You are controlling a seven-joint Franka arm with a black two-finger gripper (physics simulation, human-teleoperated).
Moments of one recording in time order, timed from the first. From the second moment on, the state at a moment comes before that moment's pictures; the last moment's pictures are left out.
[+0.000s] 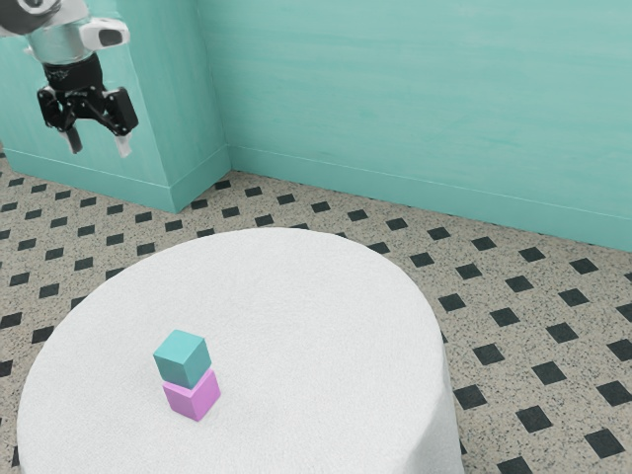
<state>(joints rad) 0.12 -0.03 0.11 -1.54 0.01 1.50 0.05</state>
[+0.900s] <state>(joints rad) -0.02 -0.11 0.05 -2.36 -0.04 2.27 0.13</state>
